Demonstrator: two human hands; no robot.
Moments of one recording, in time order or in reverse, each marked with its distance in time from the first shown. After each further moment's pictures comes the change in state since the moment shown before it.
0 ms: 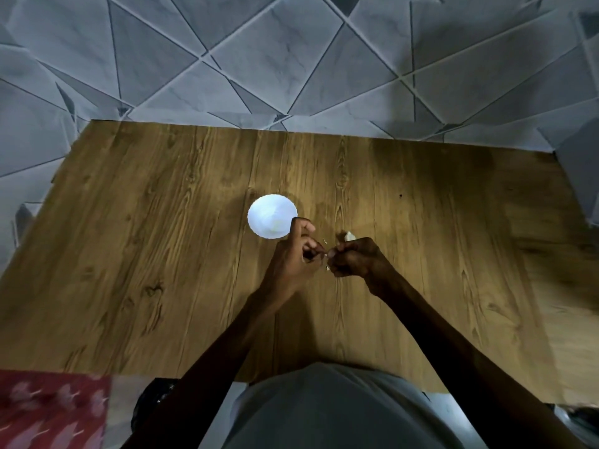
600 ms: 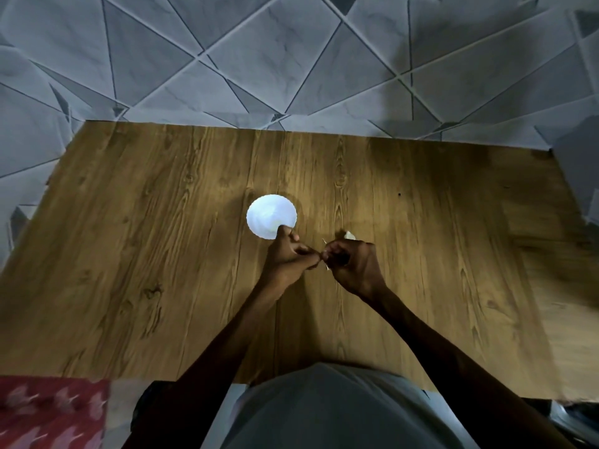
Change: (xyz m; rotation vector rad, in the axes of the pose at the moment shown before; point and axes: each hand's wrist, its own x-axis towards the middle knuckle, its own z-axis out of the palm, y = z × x) left_hand 0.005 -0.002 -0.004 -0.308 -0.006 -0.463; right_hand 0.008 0.026 0.013 -0.572 0.170 -0.611
